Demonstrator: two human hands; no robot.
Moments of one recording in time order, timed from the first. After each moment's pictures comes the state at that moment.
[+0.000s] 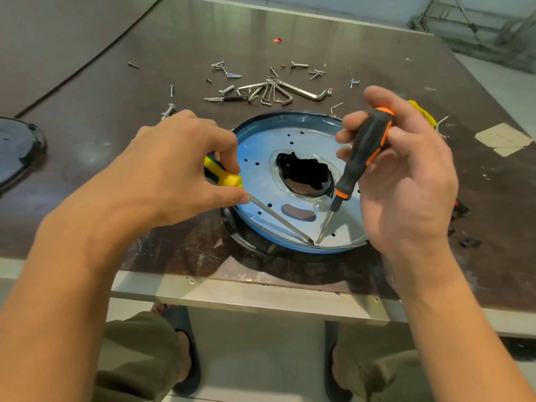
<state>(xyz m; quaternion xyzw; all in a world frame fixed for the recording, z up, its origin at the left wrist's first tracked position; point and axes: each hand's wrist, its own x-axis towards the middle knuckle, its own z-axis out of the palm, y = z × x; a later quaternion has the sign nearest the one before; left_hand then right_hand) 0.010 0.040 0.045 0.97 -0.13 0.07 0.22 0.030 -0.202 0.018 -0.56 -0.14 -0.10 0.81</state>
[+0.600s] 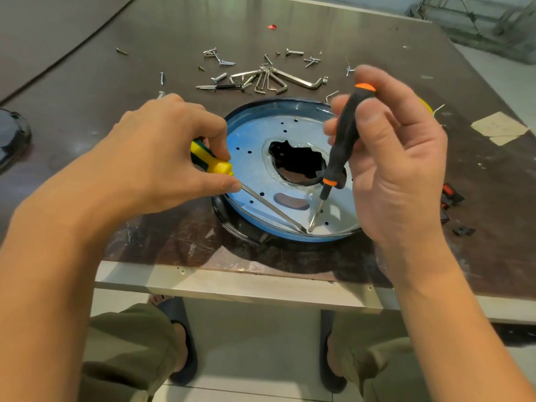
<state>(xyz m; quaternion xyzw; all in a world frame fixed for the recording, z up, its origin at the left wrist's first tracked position) 0.011 0.041 0.040 0.96 -0.13 0.09 0.22 0.029 -0.199 0.017 -0.59 -0.19 -0.11 0.78</state>
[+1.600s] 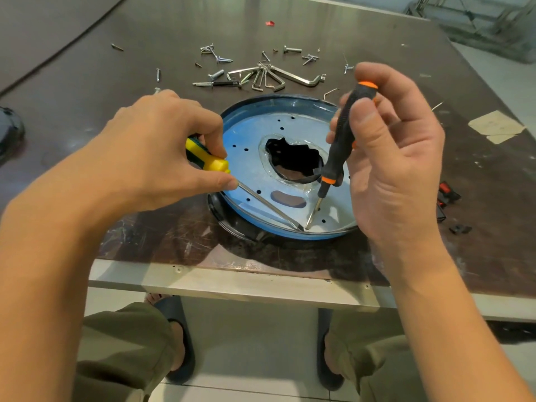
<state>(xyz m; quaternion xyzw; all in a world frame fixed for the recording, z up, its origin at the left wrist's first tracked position) 0.011 0.041 0.041 0.96 -0.14 0.10 0.22 0.030 -0.198 0.015 -0.60 -0.21 -0.11 0.76</state>
